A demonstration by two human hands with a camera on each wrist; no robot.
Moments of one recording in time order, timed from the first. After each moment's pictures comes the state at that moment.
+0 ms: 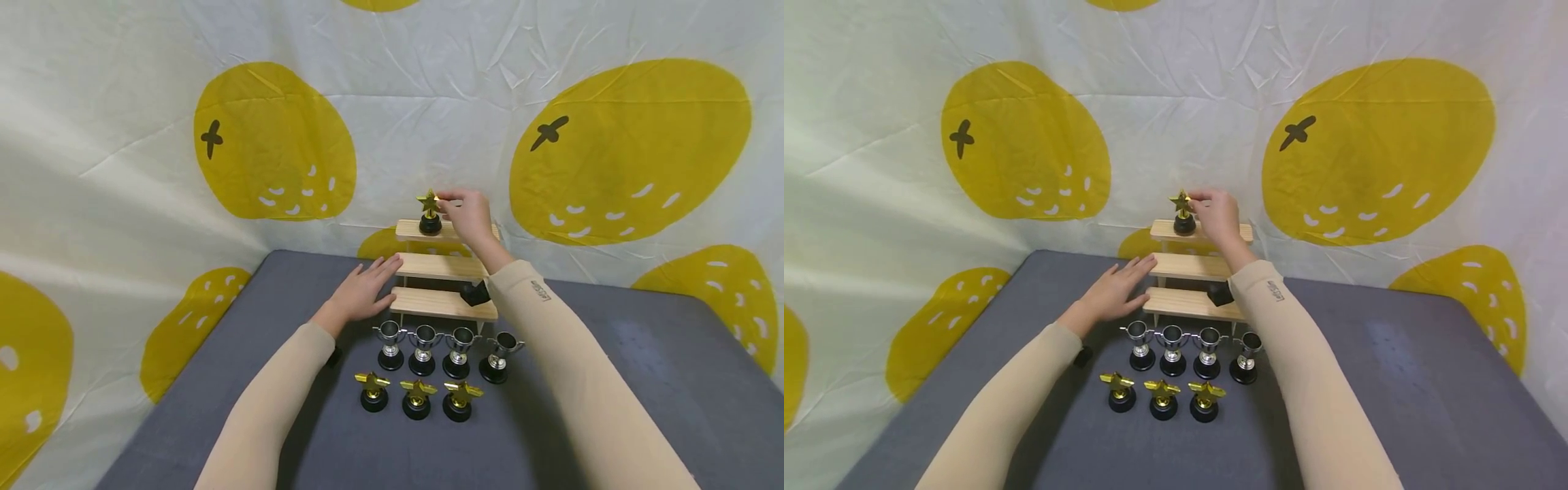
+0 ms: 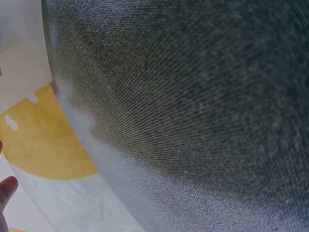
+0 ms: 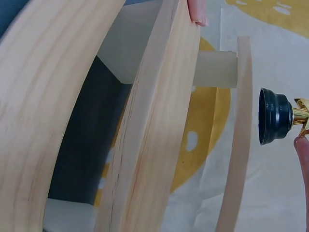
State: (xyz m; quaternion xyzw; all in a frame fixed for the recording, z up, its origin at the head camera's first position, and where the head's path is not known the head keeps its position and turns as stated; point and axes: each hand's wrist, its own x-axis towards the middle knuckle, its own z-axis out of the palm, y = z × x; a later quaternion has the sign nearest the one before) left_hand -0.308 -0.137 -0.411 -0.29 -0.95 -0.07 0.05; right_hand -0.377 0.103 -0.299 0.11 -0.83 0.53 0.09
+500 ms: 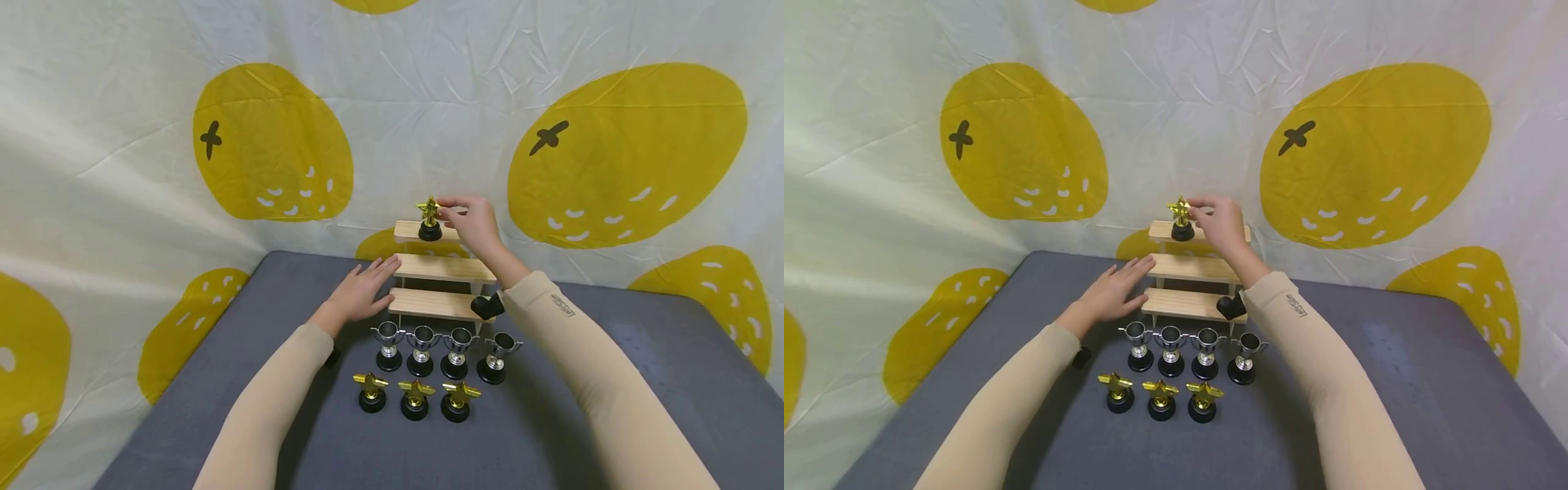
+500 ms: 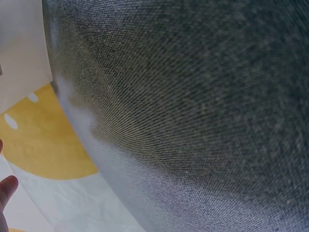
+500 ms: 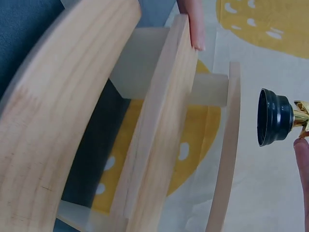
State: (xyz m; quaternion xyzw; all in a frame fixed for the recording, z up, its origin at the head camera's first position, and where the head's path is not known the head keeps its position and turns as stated) left_hand -0.311 -0.139 -0.415 -0.29 -0.95 -0.07 0.05; right_hand -0.353 0.114 -0.295 0.15 -0.83 0.53 0.09
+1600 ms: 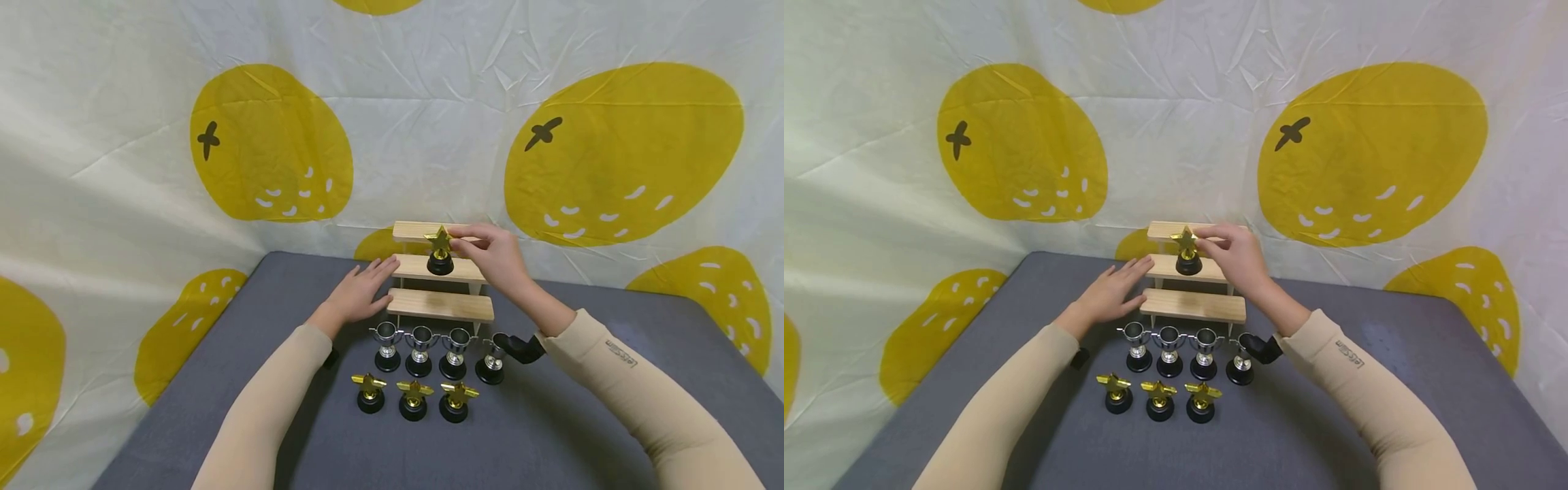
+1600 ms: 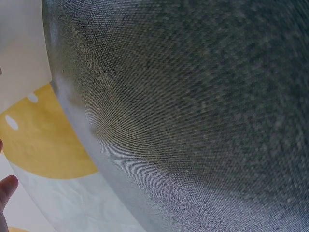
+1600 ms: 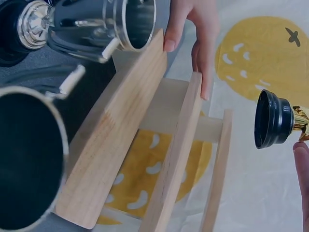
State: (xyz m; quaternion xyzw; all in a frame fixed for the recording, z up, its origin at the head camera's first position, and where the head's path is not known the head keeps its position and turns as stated) left_hand -0.309 -0.138 -0.414 -0.29 -0.95 -0.07 0.06; right_hand -0.291 0.145 -0.304 0.23 -0.82 0.51 0.13
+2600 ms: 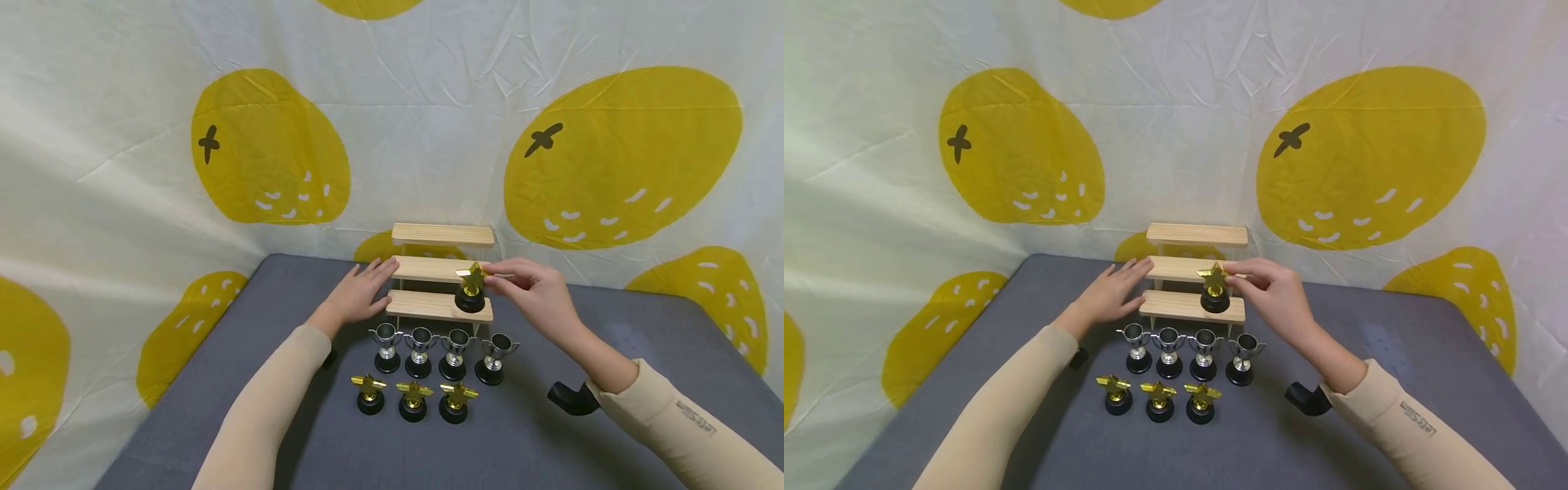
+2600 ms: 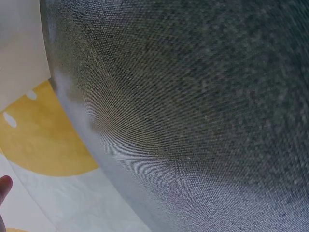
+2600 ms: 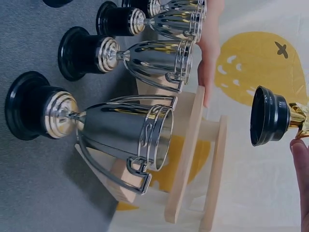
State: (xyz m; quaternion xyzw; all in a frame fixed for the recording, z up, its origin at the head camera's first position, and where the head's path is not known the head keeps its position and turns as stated) left_hand -0.312 -0.141 -0.412 -0.31 -0.95 -0.04 0.07; right_hand -0.231 0.191 -0.314 0.25 -0.81 0.50 0.15
